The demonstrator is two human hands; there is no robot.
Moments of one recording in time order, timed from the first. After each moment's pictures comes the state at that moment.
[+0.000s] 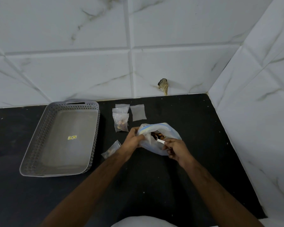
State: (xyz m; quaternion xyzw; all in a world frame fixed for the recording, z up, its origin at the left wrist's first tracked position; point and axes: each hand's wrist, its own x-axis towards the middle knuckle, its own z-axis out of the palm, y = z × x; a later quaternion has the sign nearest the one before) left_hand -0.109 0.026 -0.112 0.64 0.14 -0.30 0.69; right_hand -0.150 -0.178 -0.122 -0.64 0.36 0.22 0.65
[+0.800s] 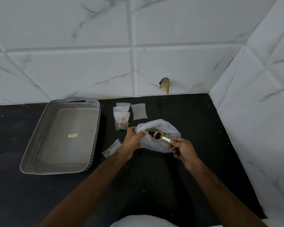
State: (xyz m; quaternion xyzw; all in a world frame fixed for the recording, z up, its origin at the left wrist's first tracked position) left_hand -0.112 0.027 -0.106 0.59 0.22 -0.29 0.72; right_hand -0.164 -0.190 -0.106 -0.64 0.33 0.18 0.67
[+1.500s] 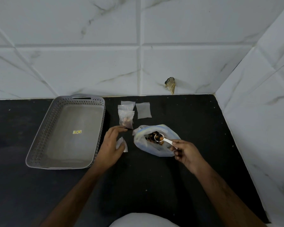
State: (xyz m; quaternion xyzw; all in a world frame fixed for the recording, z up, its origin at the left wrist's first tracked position) left_hand -0.149 0.125 -0.112 0.91 -0.12 -0.01 0.39; right_hand -0.170 -0.184 -0.091 -0.58 0.33 0.21 0.71
